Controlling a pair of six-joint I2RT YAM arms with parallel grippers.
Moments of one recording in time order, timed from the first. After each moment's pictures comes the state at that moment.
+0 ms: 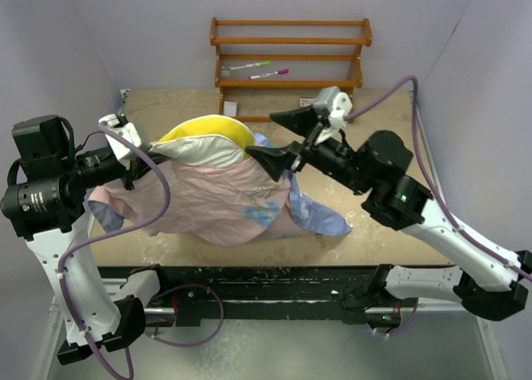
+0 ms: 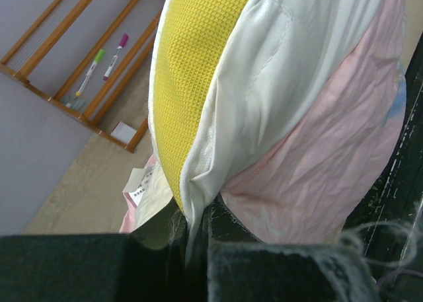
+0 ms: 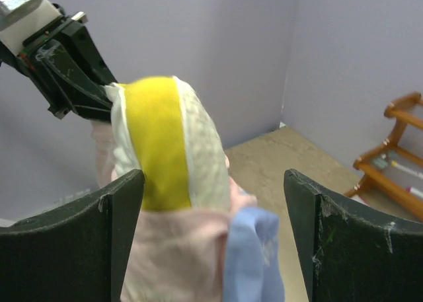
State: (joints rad) left arm 0.27 1.05 1.82 -1.38 1.11 0.87; right arm 1.00 1.07 1.36 -0.06 -0.01 0.07
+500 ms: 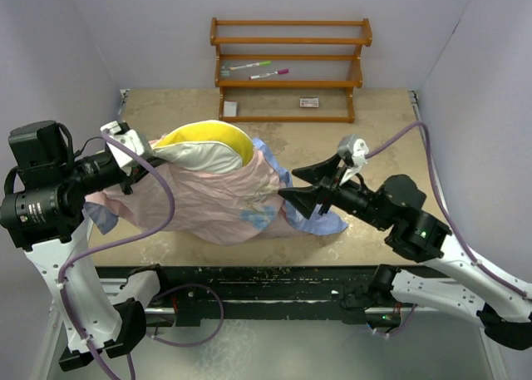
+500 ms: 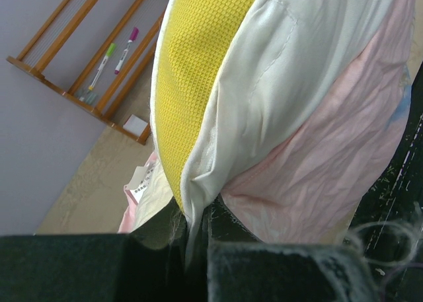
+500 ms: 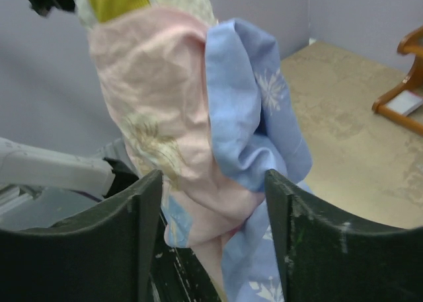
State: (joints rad) left arm 0.27 1.03 1.84 -1.41 1.07 0.90; right arm 0.98 0.77 0.98 -0.12 -0.04 0.25
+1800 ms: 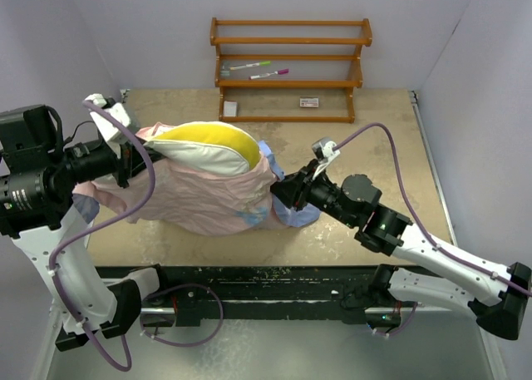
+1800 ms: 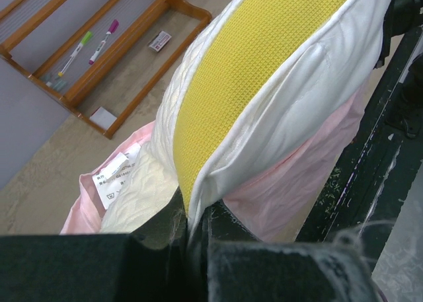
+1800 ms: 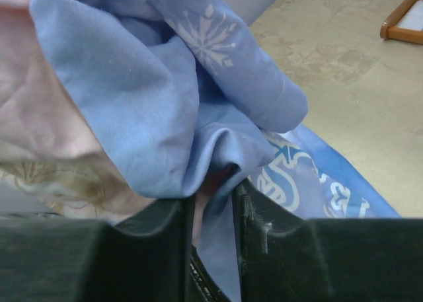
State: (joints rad) left arm 0.27 1.18 2.12 -1.57 1.09 0.73; right arm 0.96 0.90 0.80 0.07 0.06 0.47
